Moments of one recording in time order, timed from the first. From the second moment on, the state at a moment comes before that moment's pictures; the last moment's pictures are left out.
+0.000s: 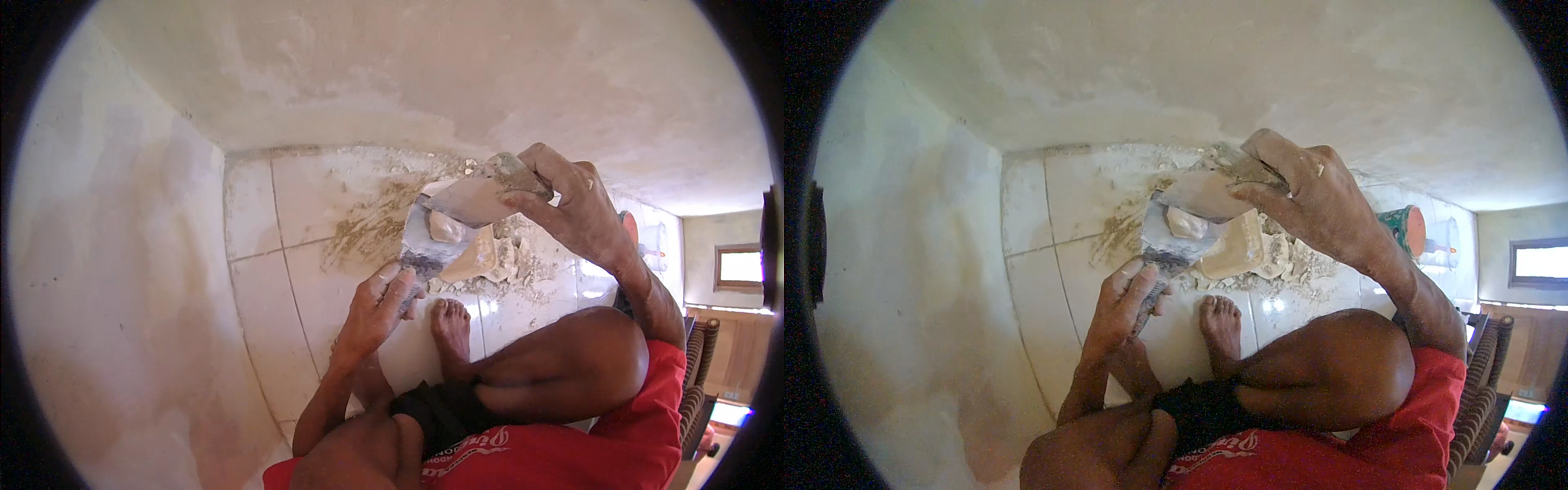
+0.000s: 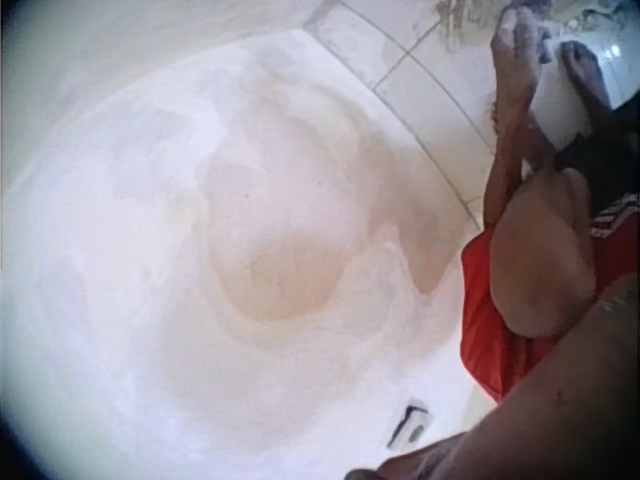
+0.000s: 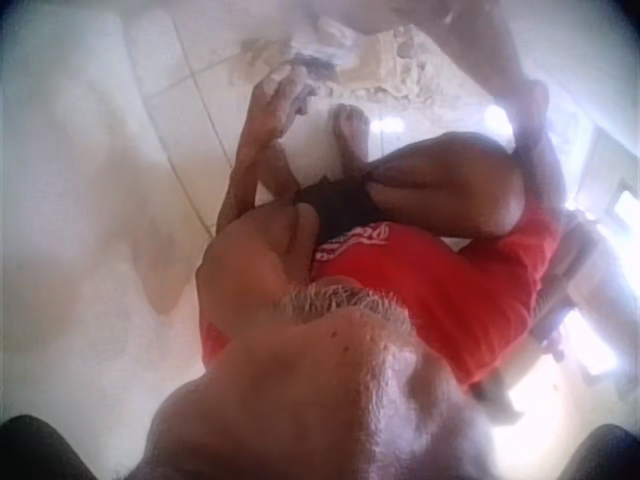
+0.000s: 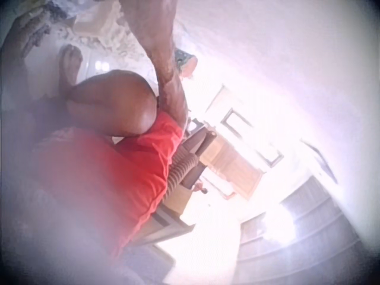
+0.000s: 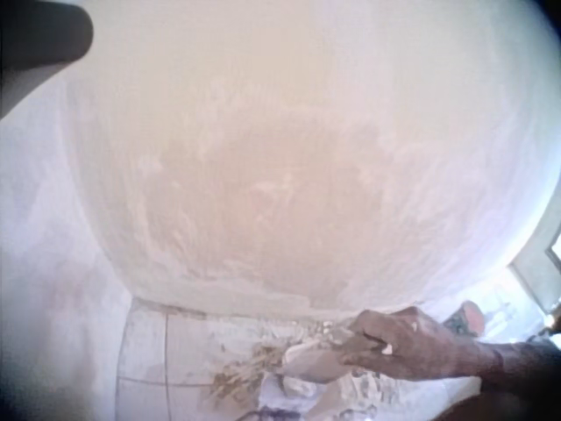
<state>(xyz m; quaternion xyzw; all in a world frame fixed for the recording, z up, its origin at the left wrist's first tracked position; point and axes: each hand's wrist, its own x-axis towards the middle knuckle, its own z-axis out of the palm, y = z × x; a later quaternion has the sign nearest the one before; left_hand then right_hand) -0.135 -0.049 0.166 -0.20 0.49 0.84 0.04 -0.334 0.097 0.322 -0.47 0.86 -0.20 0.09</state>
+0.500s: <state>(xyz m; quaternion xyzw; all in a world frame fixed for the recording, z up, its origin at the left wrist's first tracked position) -0.146 -0.060 0.179 -0.15 0.63 0.76 -0.02 -0.310 0.121 0.319 -0.64 0.73 -0.17 -0.15</state>
